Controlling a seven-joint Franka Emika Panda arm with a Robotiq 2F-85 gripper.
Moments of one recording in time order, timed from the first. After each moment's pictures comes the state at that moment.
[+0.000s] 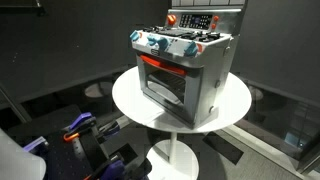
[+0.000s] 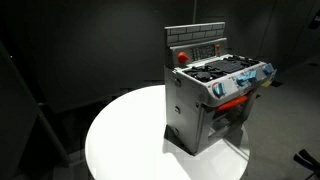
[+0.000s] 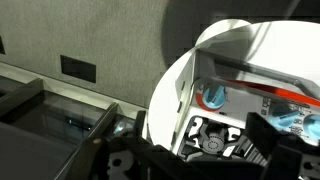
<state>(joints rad) -0.07 -0.53 -0.15 -2.36 -0.22 2.09 -0.33</state>
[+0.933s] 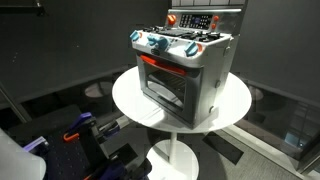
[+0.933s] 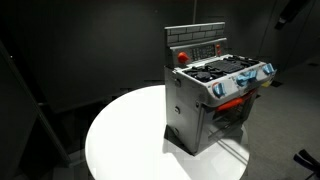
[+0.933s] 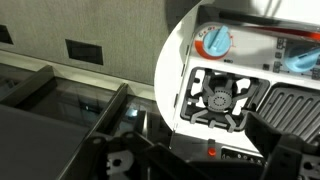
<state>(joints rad) -0.06 -0.38 -0.09 -2.29 -0.22 2.27 -0.16</state>
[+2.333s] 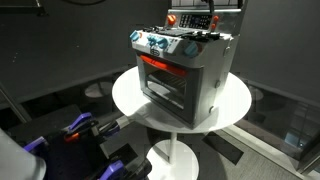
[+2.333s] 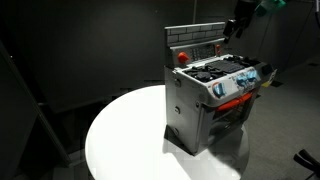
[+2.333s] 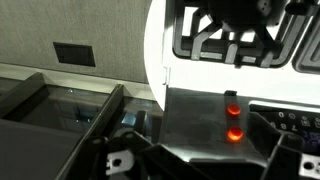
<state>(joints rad) -0.05 0.19 -0.04 -1.80 -0.19 2.29 -0.02</state>
